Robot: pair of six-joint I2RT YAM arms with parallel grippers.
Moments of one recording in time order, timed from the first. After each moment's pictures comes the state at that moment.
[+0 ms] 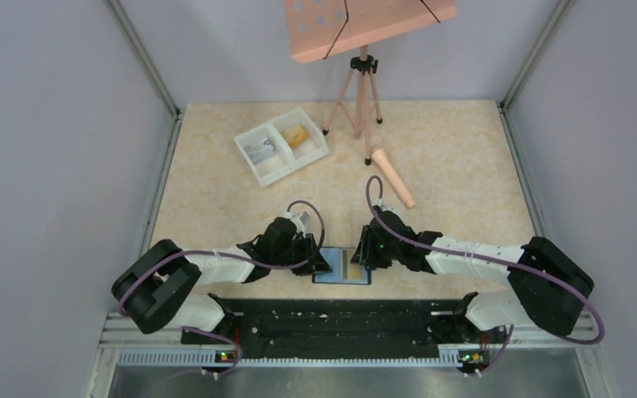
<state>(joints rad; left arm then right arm) -0.75 1.38 0.37 0.29 0.38 -0.95 0.87 1.33 0.57 -0.13 -0.01 0.91</state>
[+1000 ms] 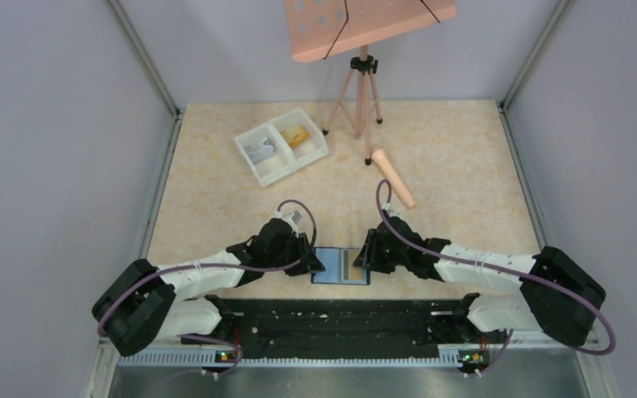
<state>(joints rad) -0.76 1.21 0.37 0.09 0.28 -0.96 0.88 1.23 0.47 -0.07 -0.03 0.99</state>
